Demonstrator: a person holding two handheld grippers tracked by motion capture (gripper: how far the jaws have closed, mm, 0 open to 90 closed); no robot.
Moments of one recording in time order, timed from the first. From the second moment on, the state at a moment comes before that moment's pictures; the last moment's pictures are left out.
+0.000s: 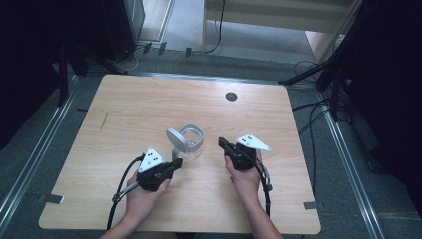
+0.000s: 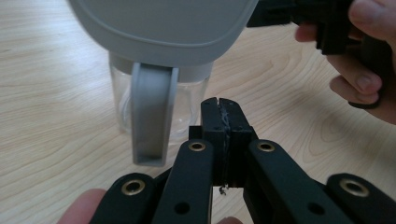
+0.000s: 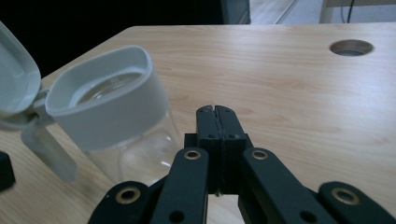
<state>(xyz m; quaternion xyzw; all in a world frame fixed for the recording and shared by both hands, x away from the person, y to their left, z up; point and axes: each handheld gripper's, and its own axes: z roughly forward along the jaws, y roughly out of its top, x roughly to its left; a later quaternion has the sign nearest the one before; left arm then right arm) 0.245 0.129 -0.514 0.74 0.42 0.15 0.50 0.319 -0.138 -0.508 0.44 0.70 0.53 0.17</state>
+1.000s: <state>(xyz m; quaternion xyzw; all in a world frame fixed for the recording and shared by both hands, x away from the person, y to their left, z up) 0.302 0.186 -0.523 0.68 0.51 0.18 0.49 0.325 -0.077 -0.510 0.38 0.74 0.53 0.18</state>
